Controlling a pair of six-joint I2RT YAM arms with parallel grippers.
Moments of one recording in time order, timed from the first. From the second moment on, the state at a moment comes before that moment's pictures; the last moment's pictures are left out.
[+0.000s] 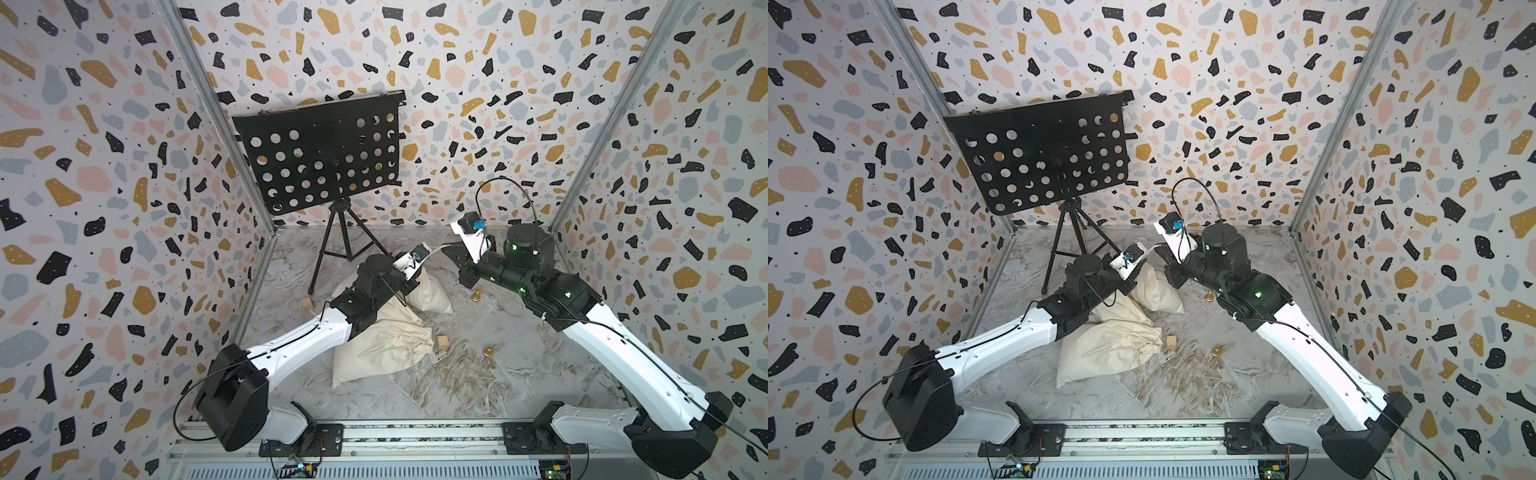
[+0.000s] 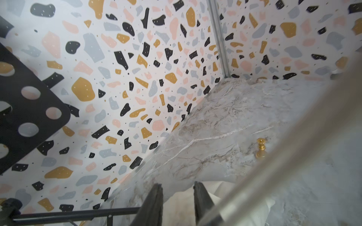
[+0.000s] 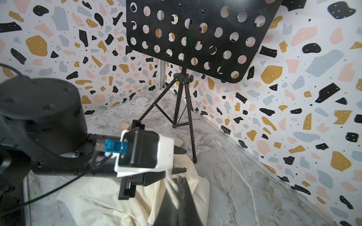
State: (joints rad) left arm -0.69 1.44 0.99 0.25 -0.08 0.41; right arm 0.71 1.20 1.43 -0.47 -0.14 -0.15
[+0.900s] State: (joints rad) left arm -0.51 1.54 0.93 0.25 -0.11 0.18; right arm 0.70 1.17 1.43 -0.54 0.03 -0.22
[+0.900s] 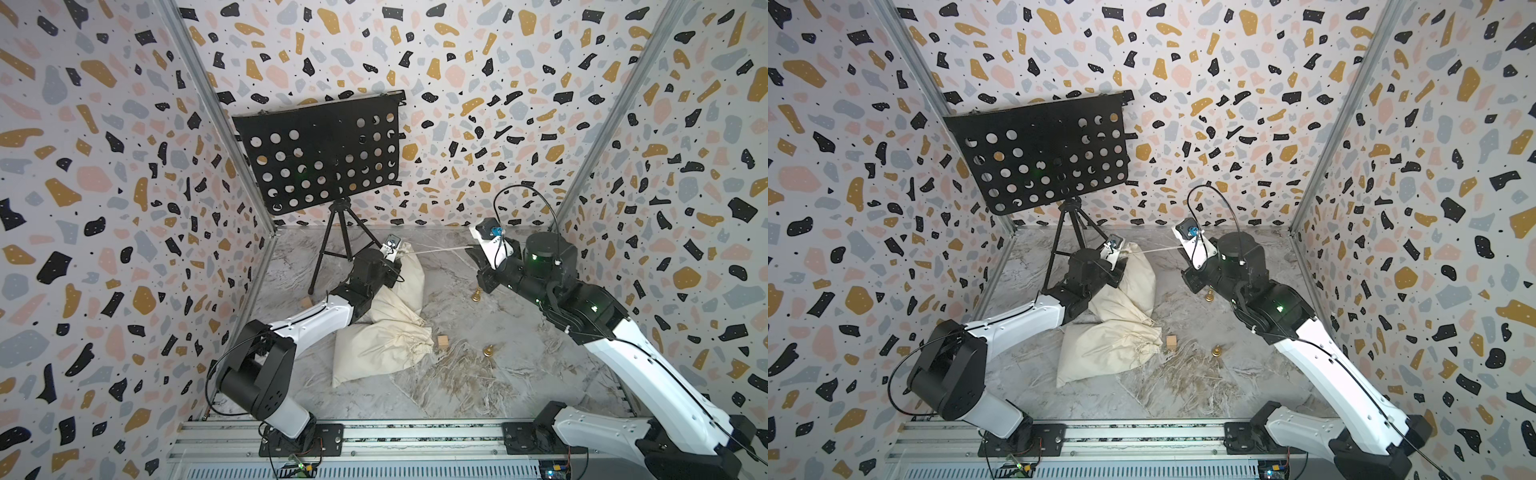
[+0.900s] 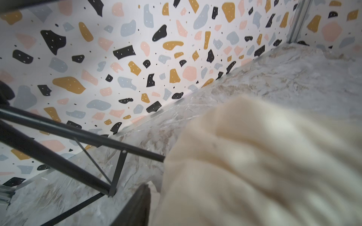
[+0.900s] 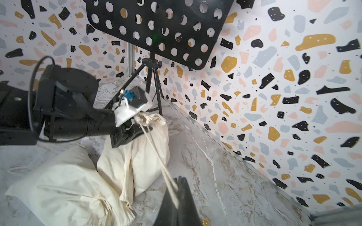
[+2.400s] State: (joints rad) left arm -0.56 1.28 1.25 -0.07 0.21 0.26; right arm 0.74 1.40 1.71 -0.59 -0.24 -0.22
